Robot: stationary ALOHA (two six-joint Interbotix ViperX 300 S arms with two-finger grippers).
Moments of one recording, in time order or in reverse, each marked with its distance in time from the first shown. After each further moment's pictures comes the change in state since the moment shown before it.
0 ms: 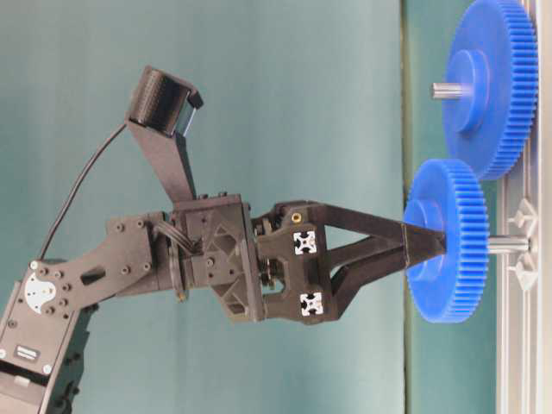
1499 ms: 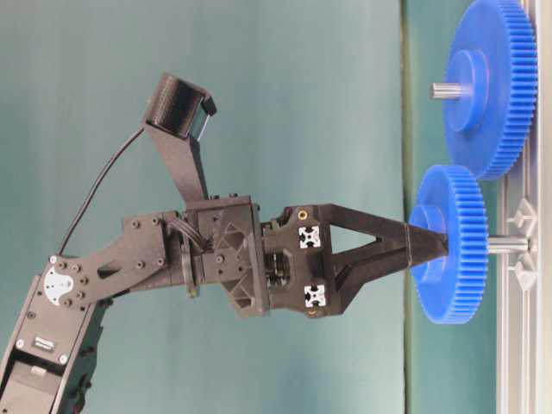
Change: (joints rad) left arm 0.038 0.021 -0.012 -0.003 0.006 -0.020; right arm 0.000 0.000 0.000 0.000 0.000 0.002
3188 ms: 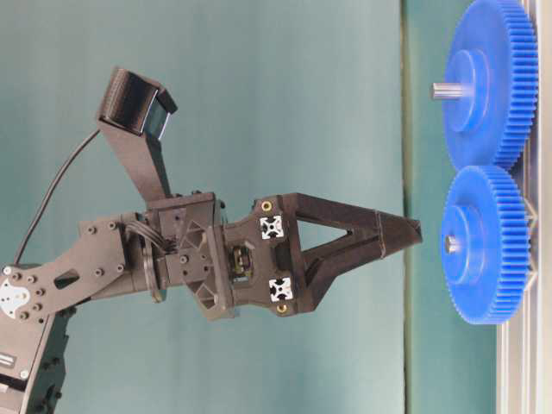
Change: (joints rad) left arm -0.044 -0.043 -0.011 0.003 0.000 -0.058; right arm 0.000 0.000 0.000 0.002 0.000 0.000
